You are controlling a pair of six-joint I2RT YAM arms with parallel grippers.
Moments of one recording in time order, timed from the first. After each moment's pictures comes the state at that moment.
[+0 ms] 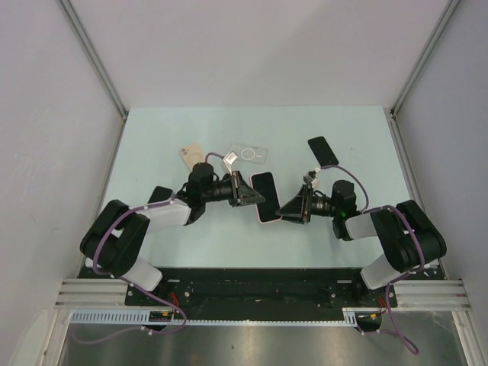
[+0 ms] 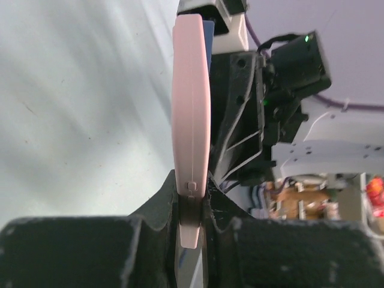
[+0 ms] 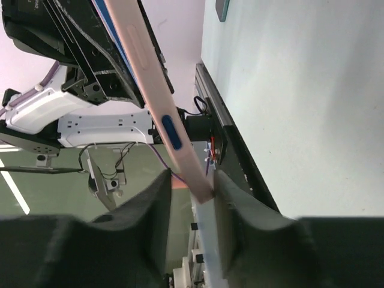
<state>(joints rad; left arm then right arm) -0.54 1.53 0.64 0.61 0.73 -1.01 0.32 1.56 0.36 0.99 -1.04 1.24</state>
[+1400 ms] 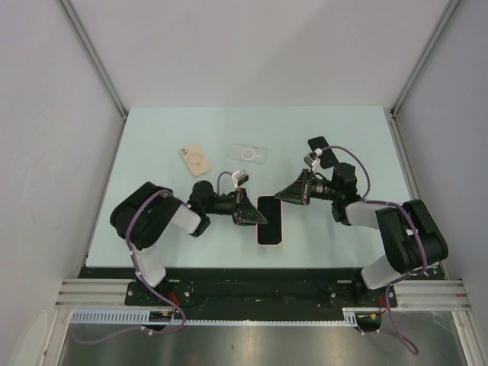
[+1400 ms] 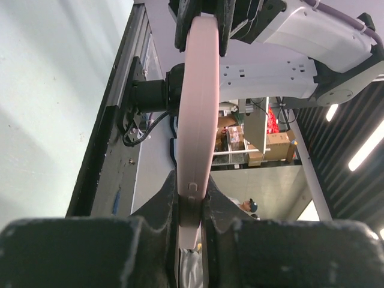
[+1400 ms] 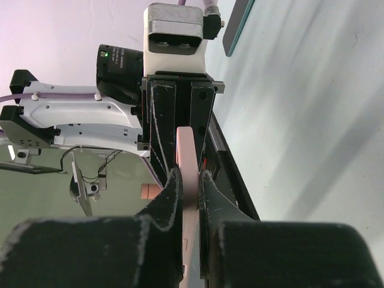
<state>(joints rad) -0.58 1.81 0.52 1.31 1.08 -1.47 0.28 1.54 0.54 0.84 -1.06 1.14</state>
